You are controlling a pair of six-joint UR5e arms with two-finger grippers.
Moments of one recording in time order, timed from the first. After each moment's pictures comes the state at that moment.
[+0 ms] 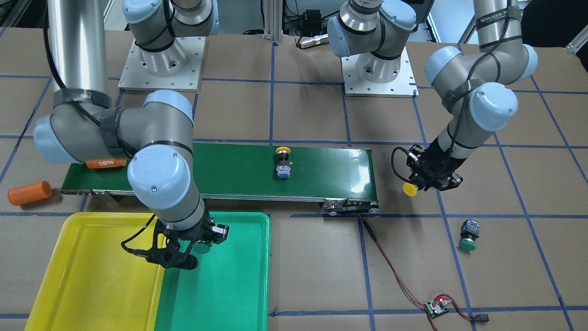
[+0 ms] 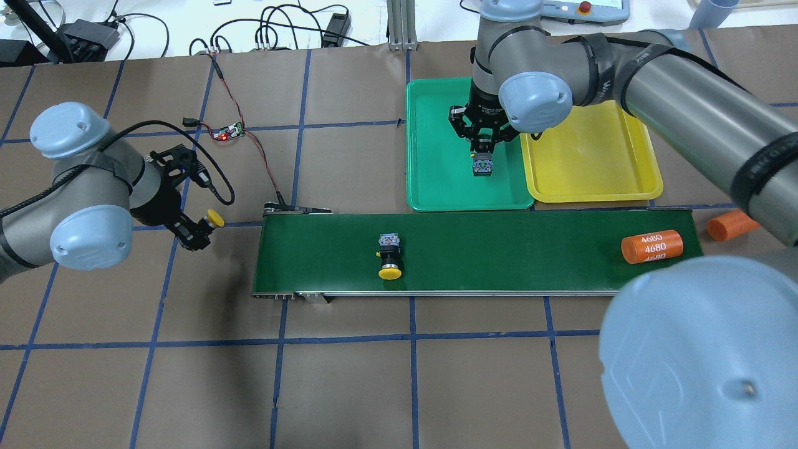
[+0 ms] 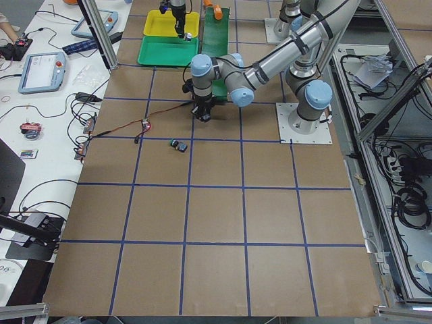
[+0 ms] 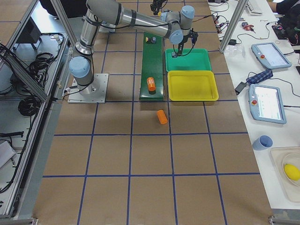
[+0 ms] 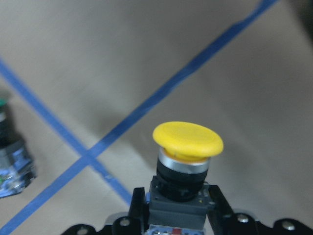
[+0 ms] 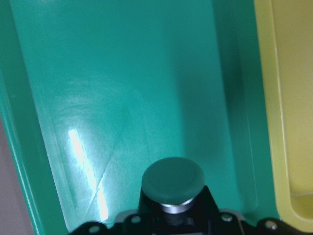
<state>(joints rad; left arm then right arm) -1.32 -1.70 -2.07 -0.94 1.56 1.11 1.71 -1.01 1.44 -2.02 -1.57 0.32</state>
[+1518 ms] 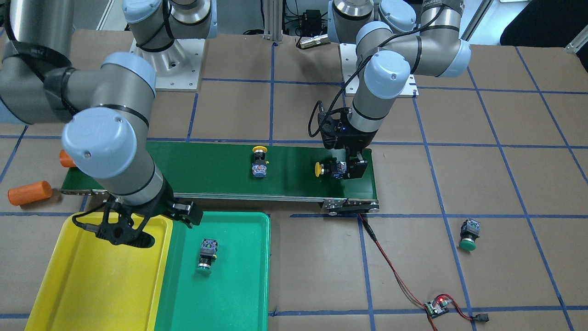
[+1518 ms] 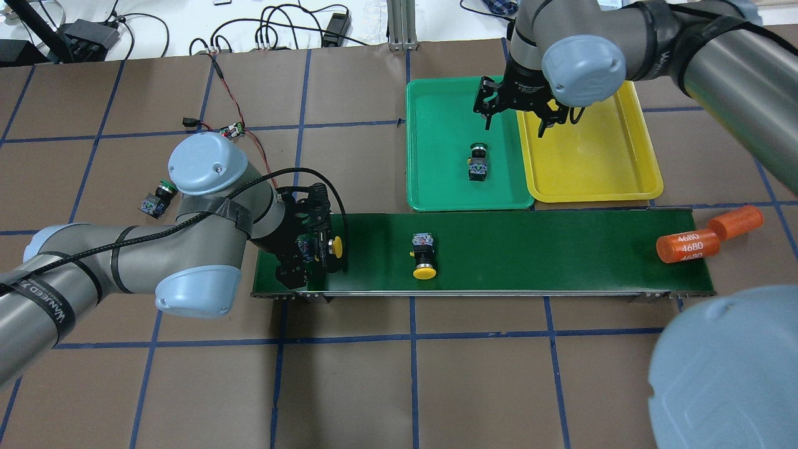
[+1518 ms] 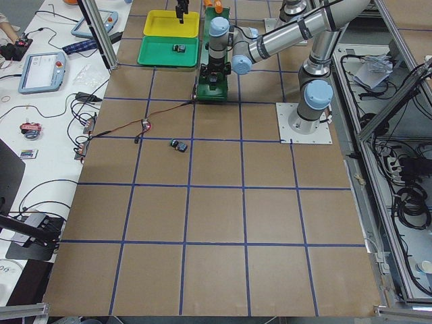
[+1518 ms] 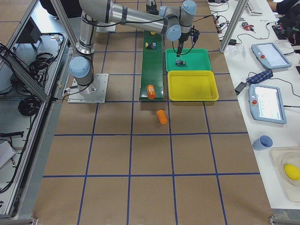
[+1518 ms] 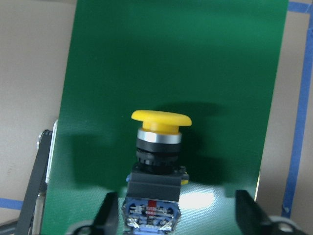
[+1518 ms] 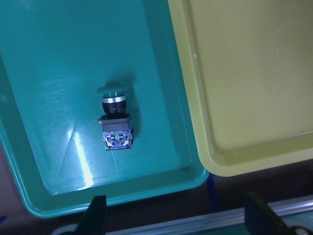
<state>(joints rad) -1.65 -1.65 -2.11 -0.89 1.54 1.34 1.62 -1.22 1.51 -1.83 -1.57 0.26</state>
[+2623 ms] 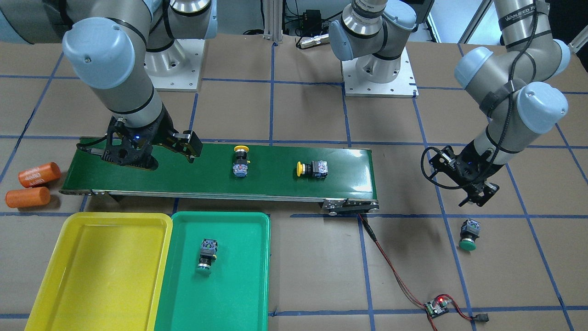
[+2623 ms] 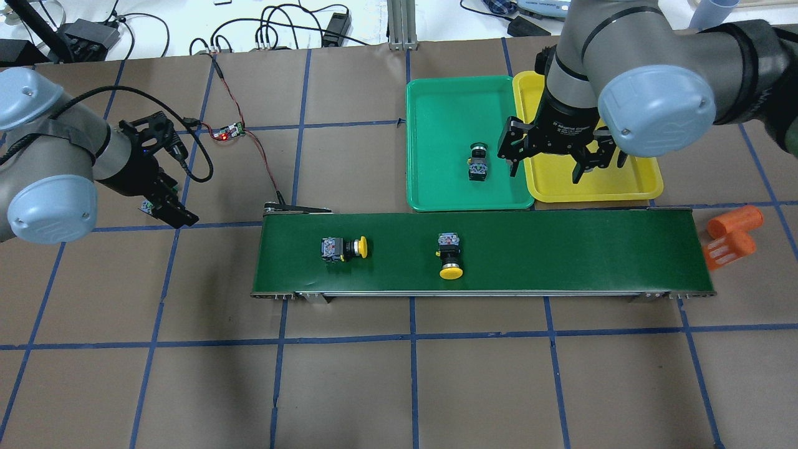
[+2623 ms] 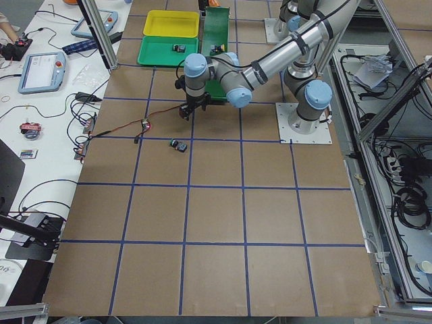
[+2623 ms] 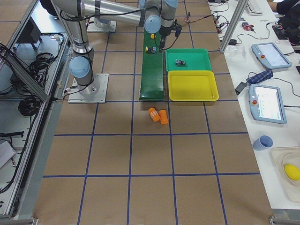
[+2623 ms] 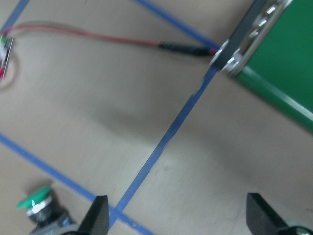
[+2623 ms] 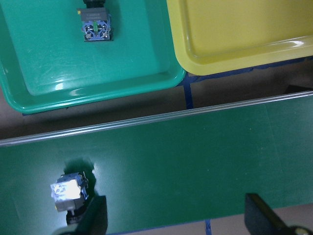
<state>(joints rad) -1.13 -1.79 -1.94 -1.00 1.51 1.30 1.64 -1.44 1.72 -1.74 -1.55 0.24</state>
